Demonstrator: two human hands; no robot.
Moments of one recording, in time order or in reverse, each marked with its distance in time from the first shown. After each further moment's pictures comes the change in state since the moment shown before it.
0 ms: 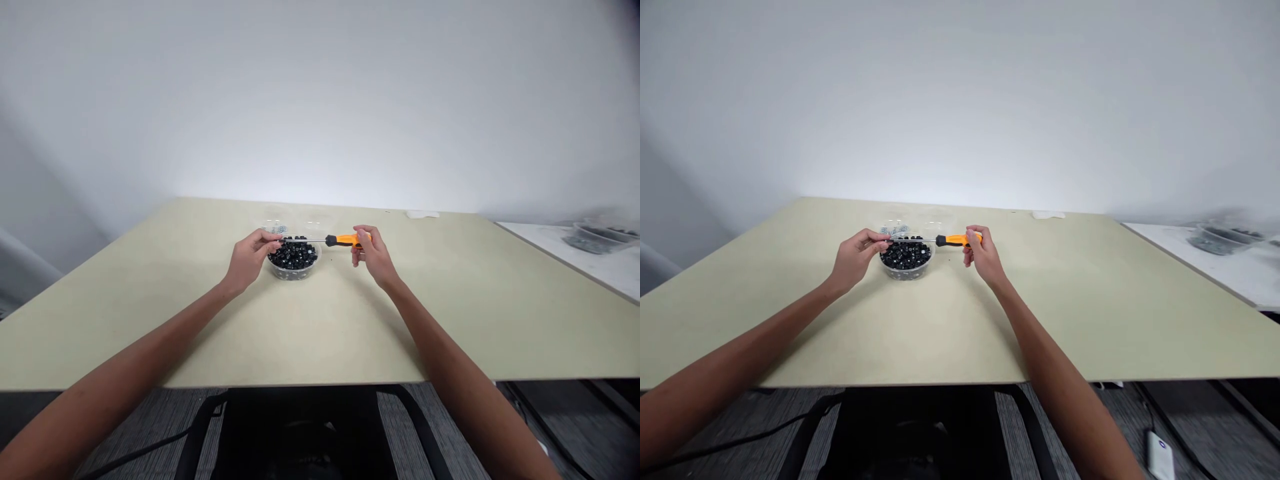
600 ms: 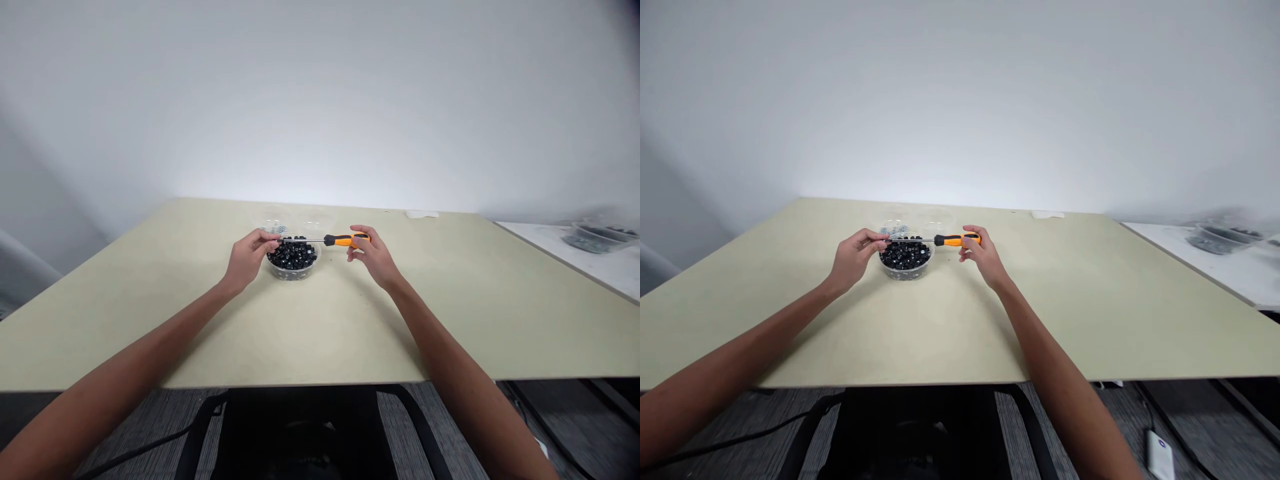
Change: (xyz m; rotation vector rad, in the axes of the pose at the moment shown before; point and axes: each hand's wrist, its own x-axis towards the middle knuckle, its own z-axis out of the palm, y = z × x) left_hand 0.001 -0.001 -0.002 0.023 0.007 0.010; right_hand -0.001 -0.003 -0.002 0.075 -0.058 0.009
